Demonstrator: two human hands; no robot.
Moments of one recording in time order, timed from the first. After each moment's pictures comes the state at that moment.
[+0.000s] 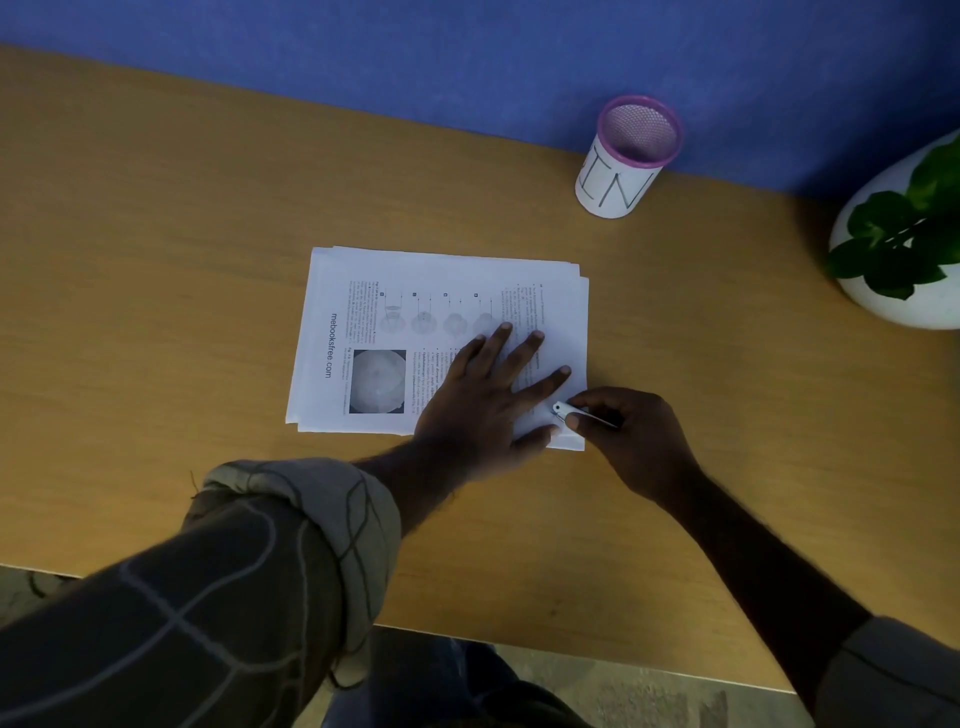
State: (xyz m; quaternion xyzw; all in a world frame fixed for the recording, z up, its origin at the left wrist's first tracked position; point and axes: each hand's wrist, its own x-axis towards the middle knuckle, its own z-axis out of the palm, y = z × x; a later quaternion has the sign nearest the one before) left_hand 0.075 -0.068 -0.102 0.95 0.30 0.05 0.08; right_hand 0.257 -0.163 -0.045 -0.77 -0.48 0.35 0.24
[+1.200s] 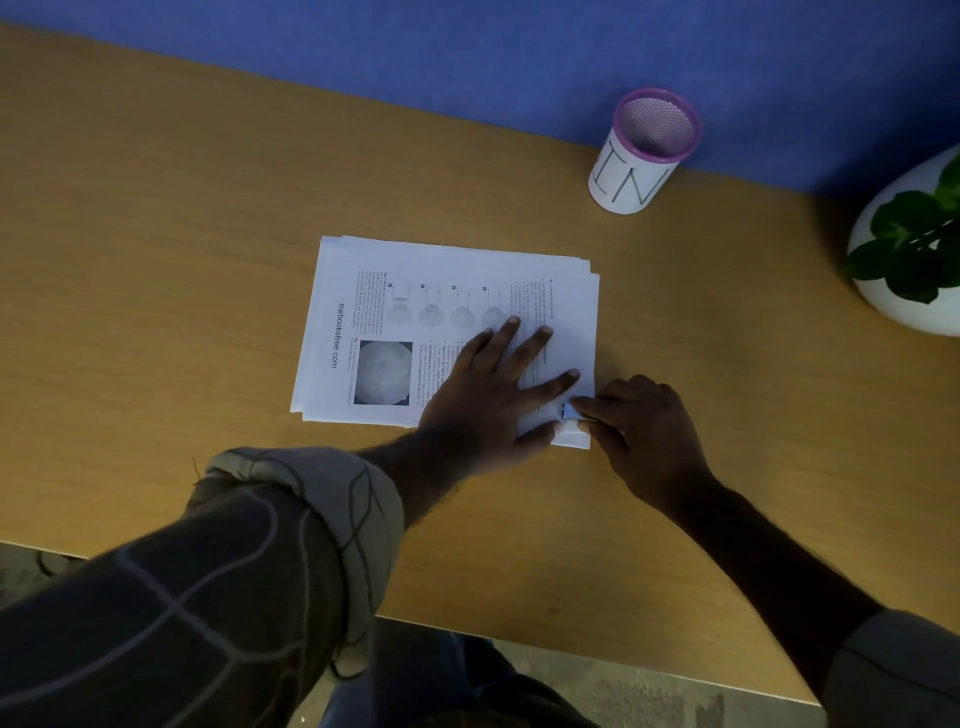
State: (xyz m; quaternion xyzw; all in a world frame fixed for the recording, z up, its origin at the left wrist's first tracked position) left_hand 0.074 -0.068 -0.097 0.95 0.29 0.03 0.08; right_hand 0.268 -0.168 -0.049 -0.66 -0.73 0.08 0.14
